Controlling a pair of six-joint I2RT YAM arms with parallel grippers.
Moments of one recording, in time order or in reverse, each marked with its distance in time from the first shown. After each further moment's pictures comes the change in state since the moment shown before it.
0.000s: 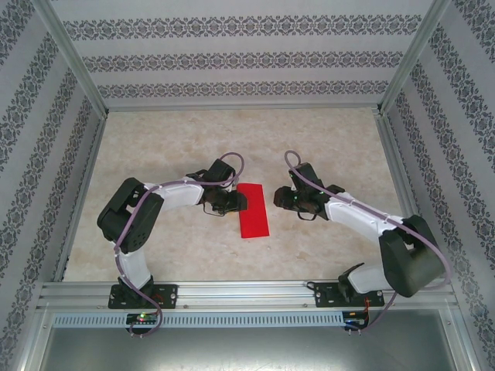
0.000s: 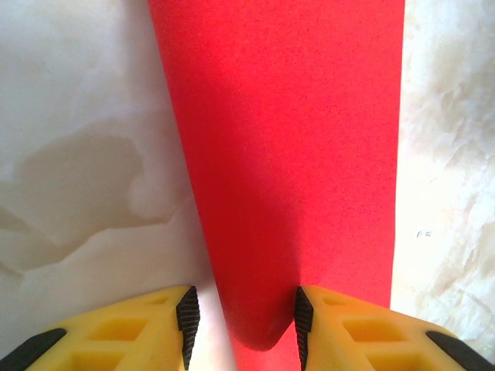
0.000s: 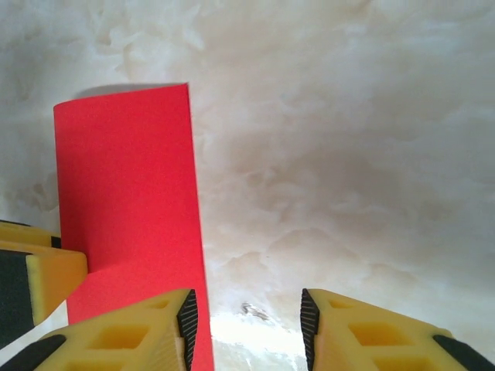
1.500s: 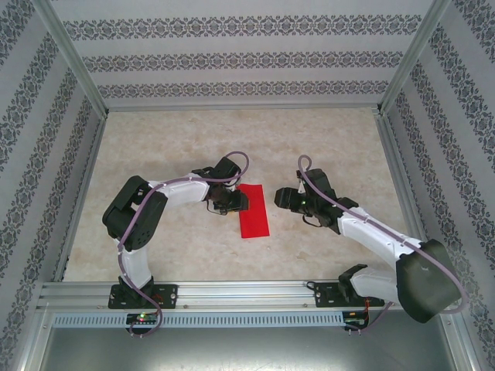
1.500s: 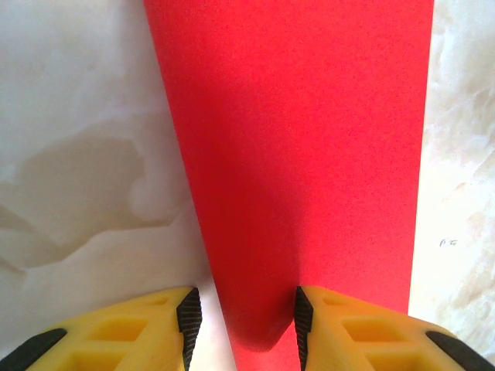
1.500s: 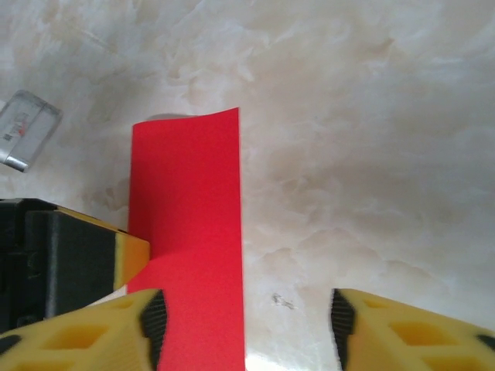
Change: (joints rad) left arm -0.025 0.038 0.084 -0.113 -0.060 0.004; right arm -0.019 -0.159 -0.128 0.143 -0.085 0.008
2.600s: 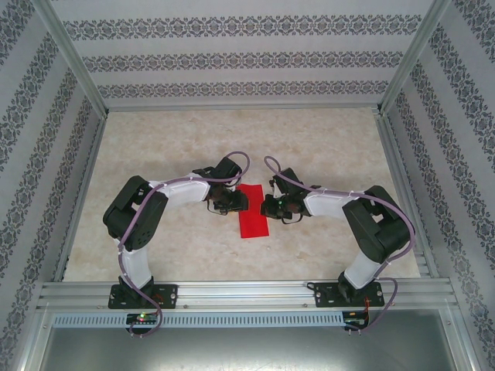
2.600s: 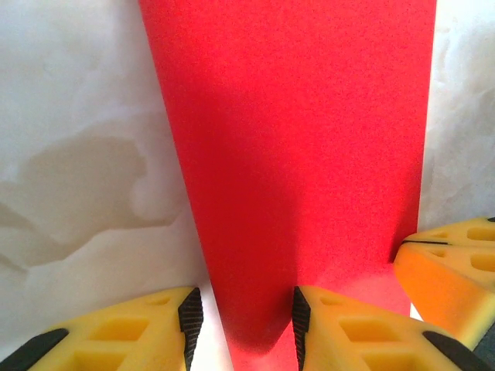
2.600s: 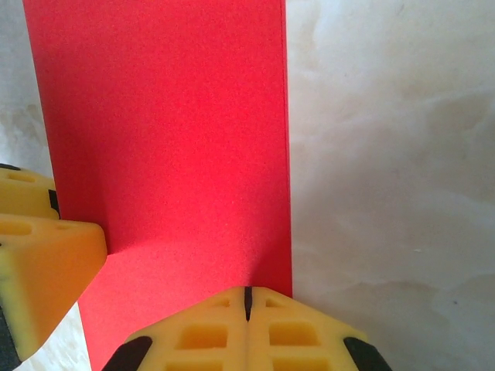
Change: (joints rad) left arm -0.006 0.003 0.008 -0.013 -0.014 0.001; right arm 0.081 0.468 0.160 0.047 -0.184 0.043
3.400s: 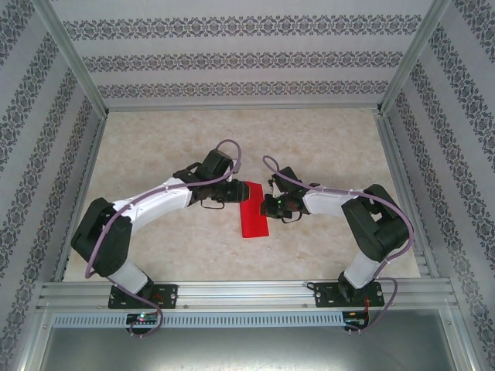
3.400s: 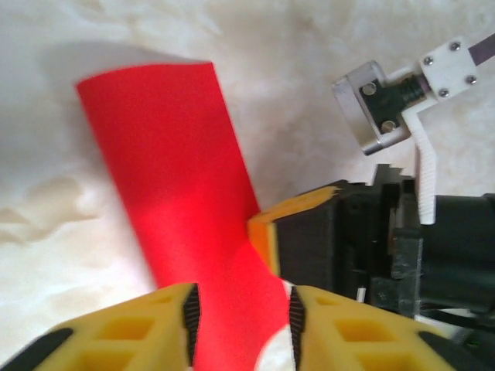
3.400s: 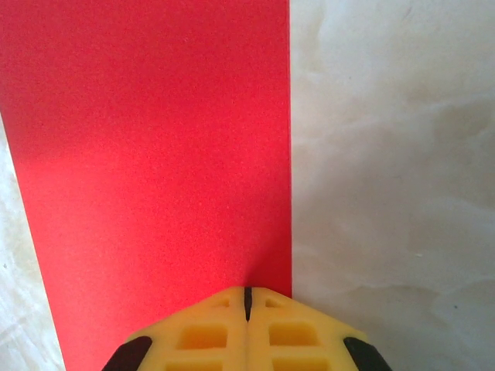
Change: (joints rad) left arm -0.018 -0.269 -0.061 0.074 0.008 0.043; right arm 0.000 0.013 0.029 -0.044 0.003 -0.026
